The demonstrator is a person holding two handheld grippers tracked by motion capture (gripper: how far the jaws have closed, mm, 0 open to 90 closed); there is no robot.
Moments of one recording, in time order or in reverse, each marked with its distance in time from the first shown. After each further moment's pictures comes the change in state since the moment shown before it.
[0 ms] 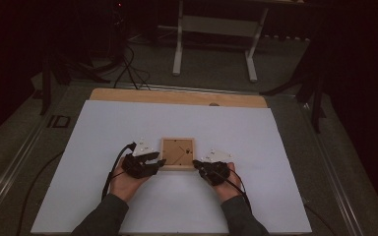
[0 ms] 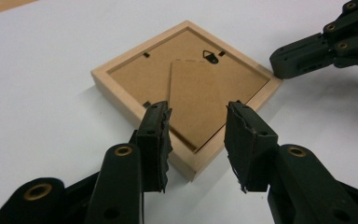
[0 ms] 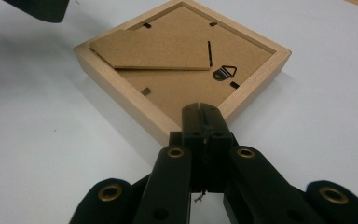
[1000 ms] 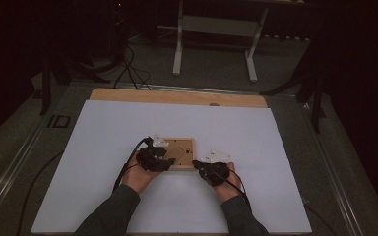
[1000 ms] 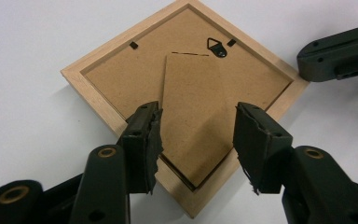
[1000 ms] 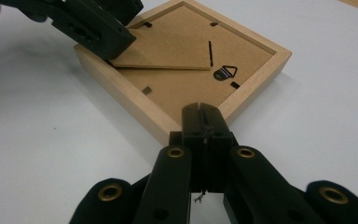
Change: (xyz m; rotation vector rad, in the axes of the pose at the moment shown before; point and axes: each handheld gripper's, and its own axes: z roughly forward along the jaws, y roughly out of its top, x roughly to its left) left arm -0.004 0.020 0.040 0.159 0.017 -0.004; right arm 0.001 0.000 0.000 0.001 -0.003 -0.010
